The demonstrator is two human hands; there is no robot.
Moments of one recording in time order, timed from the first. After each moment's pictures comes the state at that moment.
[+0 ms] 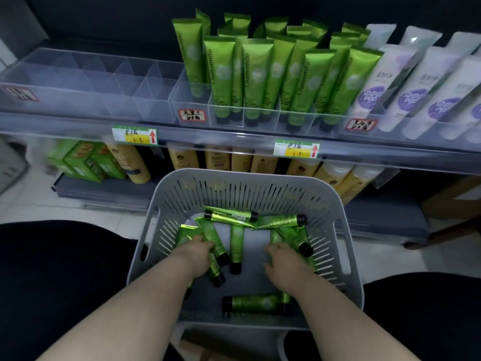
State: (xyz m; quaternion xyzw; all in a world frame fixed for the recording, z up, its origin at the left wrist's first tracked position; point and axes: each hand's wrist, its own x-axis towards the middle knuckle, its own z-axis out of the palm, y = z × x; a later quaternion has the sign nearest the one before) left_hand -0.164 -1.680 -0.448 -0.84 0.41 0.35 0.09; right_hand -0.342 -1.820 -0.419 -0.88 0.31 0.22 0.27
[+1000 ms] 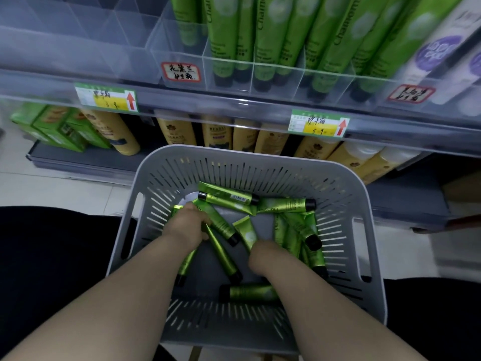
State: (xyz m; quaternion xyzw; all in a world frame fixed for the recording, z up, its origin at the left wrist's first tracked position) left_hand -0.137 -1.695 -0.472 -0.89 0.32 0.33 -0.05; right_hand -0.285 -1.807 -0.476 -0.81 0.35 0.42 0.24
